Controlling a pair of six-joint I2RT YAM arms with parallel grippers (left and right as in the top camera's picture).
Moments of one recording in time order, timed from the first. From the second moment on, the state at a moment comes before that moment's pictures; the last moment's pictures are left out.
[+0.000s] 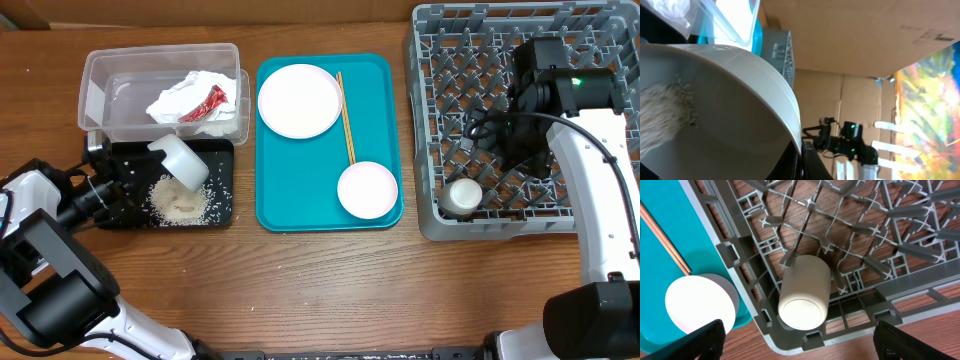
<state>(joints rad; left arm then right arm) 0.69 1.94 1.27 -1.31 1.49 0.31 0.03 1.67 1.66 -1.40 -0.02 0.41</state>
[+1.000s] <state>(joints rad) 0.69 1.94 1.27 -0.89 1.50 -0.08 0.03 1.67 1.66 -1.42 -0.02 0.41</state>
